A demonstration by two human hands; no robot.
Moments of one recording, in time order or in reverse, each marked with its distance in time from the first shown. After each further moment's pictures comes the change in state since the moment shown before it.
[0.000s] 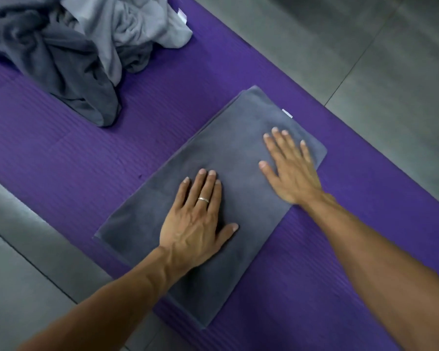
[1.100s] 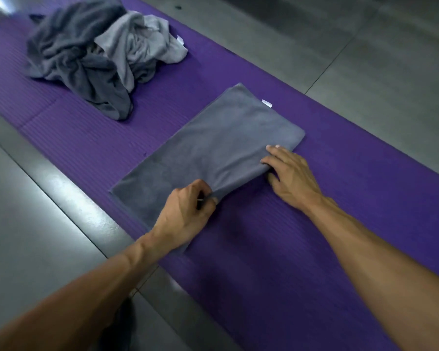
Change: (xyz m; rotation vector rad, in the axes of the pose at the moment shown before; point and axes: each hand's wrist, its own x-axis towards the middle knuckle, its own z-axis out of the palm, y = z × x) left_hand -0.055 0.048 -0.040 -0.565 0.199 -0.217; right_hand -0.093 0.017 0.002 0.260 0.222 -0.146
